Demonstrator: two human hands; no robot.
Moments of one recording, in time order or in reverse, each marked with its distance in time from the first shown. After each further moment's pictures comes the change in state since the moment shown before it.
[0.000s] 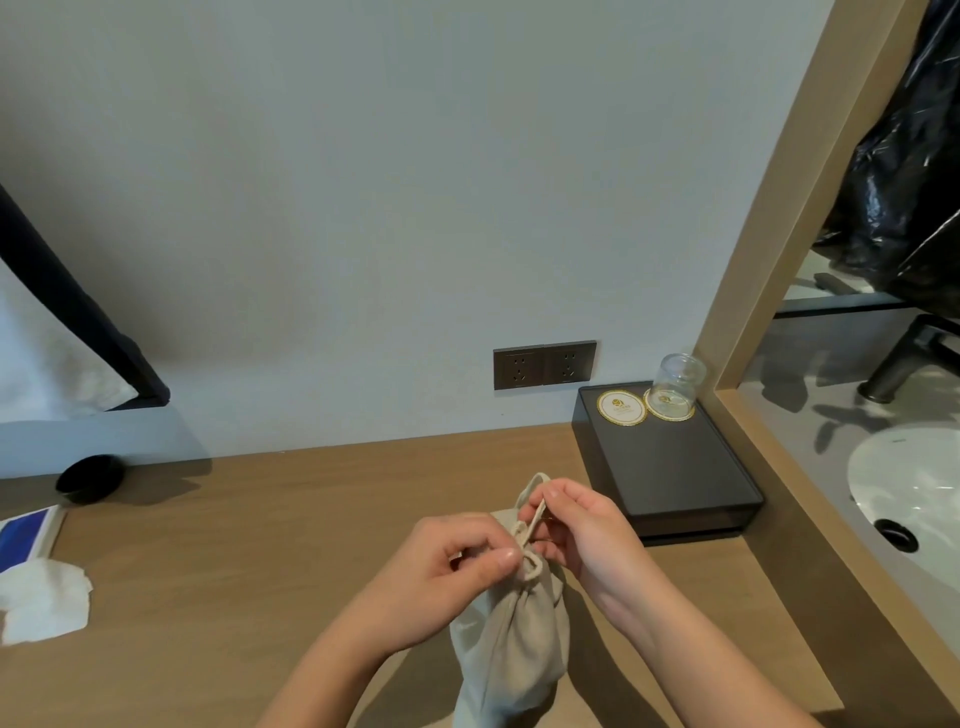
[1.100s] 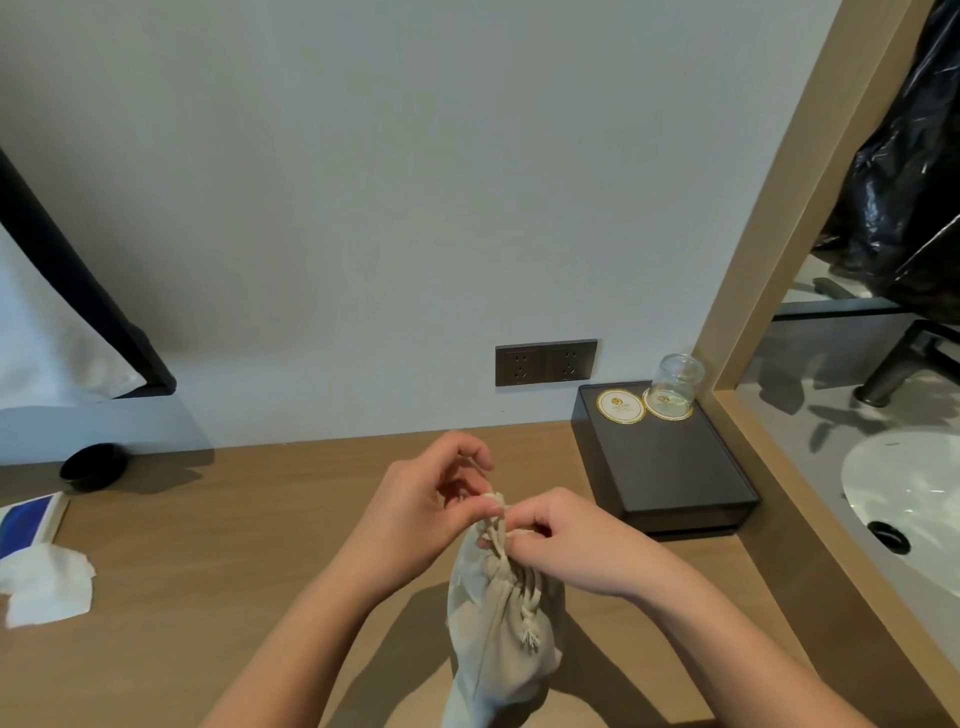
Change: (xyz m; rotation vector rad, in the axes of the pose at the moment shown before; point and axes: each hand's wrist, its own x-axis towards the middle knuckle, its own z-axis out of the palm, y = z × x) left_hand 0.014 0.016 -0.019 0.222 0.278 0.007; right_hand -0.015 -0.028 0.006 -0.980 -0.405 -0.147
